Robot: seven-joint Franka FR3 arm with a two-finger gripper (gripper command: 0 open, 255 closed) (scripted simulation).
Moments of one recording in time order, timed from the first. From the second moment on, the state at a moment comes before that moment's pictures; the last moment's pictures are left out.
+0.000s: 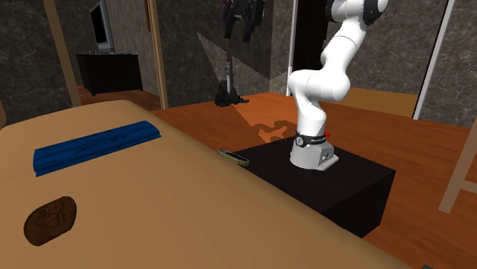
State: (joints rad) arm 0.02 -0.77 0.03 -2.27 -0.11 1.71 -0.03
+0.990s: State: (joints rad) arm -0.07 -0.84 0.16 -2.75 0.13 2.20 0.53
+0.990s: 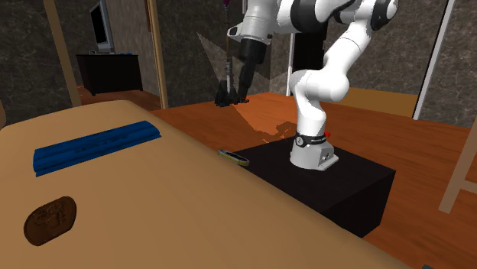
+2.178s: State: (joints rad) arm -0.11 -0.39 0.41 -2.90 0.37 2.91 0.97
